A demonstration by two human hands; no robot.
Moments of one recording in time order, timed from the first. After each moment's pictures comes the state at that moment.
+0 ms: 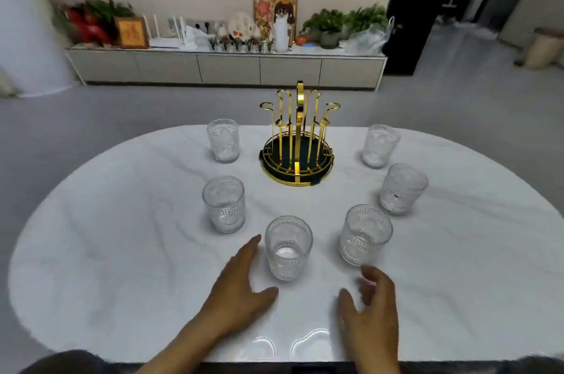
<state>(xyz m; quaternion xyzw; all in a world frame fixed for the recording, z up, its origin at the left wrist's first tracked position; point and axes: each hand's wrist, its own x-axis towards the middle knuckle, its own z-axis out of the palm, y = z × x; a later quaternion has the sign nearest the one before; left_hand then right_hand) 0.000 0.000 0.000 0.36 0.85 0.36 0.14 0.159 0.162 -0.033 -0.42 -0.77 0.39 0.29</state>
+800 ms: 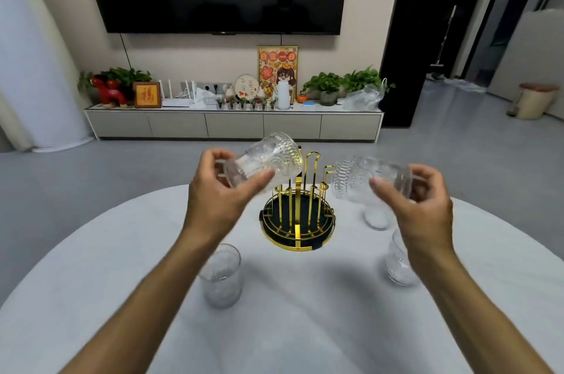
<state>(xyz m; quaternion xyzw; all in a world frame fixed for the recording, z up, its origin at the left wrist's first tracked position) -0.103 0.073 0.196 0.26 0.75 0.61 -0.06 0.055 0.296 0.166 -0.25 -0.66 0.52 0.49</state>
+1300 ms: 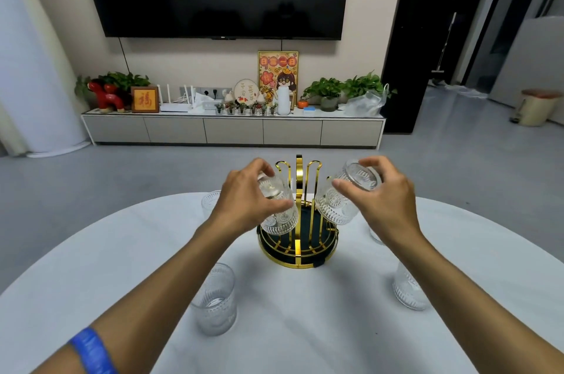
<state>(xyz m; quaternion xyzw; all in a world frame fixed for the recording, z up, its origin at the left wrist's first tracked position) -0.165 0.136 0.167 0.35 0.85 0.40 -0.05 -0.017 0.320 0.169 -0.22 -0.82 0.32 0.42</state>
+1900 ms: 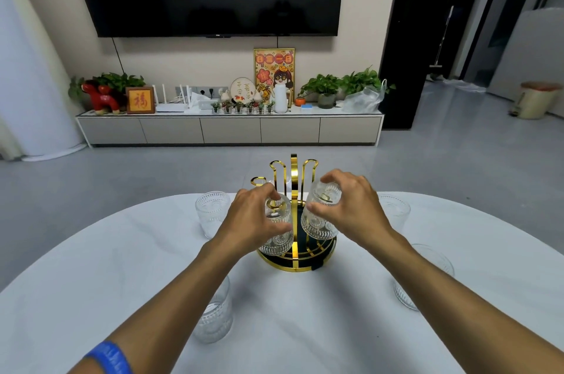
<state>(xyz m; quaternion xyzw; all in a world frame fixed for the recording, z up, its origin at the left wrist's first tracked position) -0.166 0.152 0.127 0.38 0.86 0.34 -0.04 -0.053 0.322 0.139 -0.16 -0.91 0.22 0.31</state>
